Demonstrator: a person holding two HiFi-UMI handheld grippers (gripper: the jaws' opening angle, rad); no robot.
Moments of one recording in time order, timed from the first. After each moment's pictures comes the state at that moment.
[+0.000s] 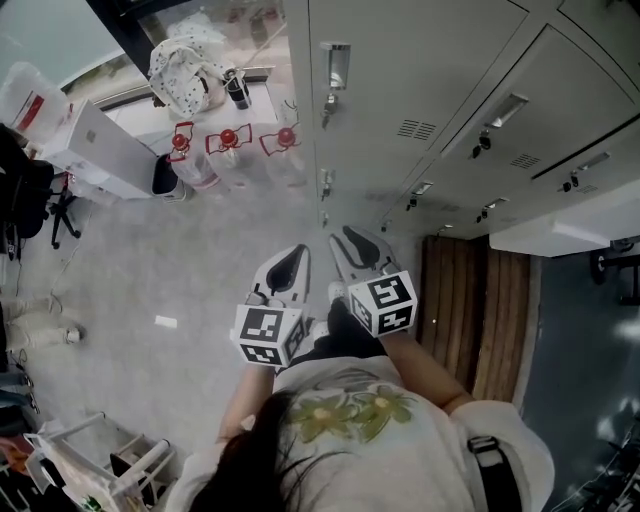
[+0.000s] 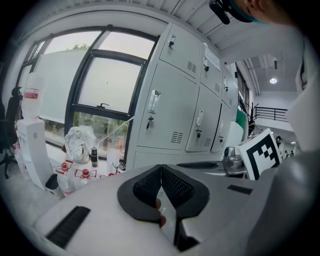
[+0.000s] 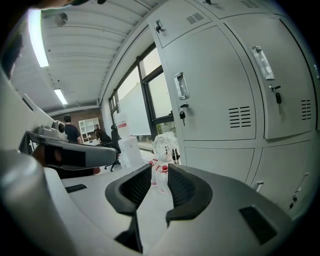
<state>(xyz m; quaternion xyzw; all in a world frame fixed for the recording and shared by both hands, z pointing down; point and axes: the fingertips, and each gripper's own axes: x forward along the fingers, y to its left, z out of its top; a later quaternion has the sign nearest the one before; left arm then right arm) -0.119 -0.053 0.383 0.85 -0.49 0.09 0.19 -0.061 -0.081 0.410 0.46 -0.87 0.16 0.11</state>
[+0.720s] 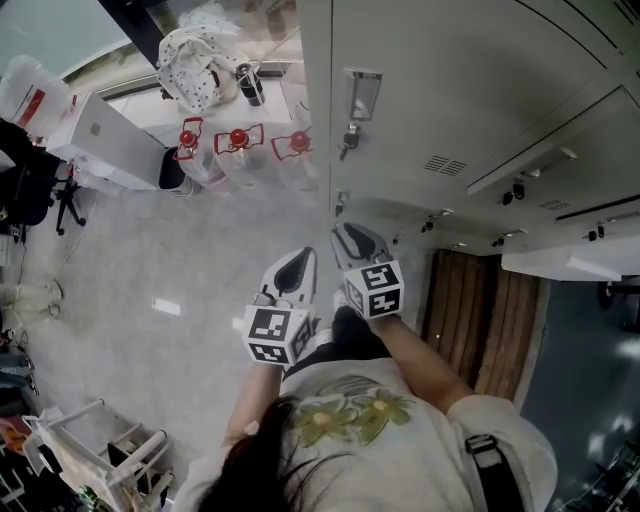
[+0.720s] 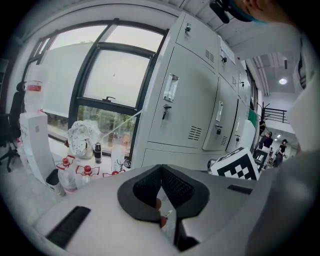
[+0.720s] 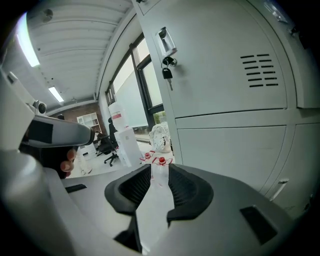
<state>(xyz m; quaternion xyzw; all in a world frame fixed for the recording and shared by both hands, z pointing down) -0.124 -0.132 0.428 0.83 -0.51 0.10 0.21 -0.076 -0.182 0.504 0.44 -0.87 0.20 0.14</state>
